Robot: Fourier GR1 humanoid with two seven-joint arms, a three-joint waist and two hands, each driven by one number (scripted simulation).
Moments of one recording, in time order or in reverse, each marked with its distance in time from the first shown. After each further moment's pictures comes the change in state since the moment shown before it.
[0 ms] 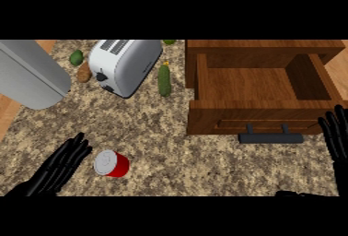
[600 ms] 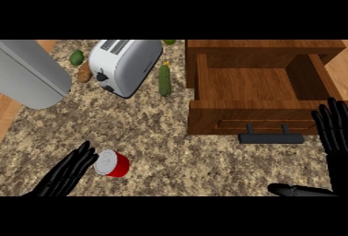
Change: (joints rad) left arm 0.007 0.036 -0.090 -0.080 -0.019 0.036 0.001; right arm -0.052 -0.013 0.048 0.002 0.019 -0.058 0.041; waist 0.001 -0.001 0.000
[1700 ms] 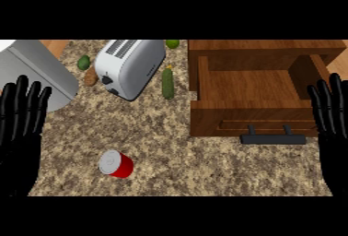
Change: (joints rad) left arm -0.311 -0.138 0.211 0.257 -0.210 0.297 -0.293; right arm -0.161 0.003 0.070 -0.002 0.042 -0.025 -0.138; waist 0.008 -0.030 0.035
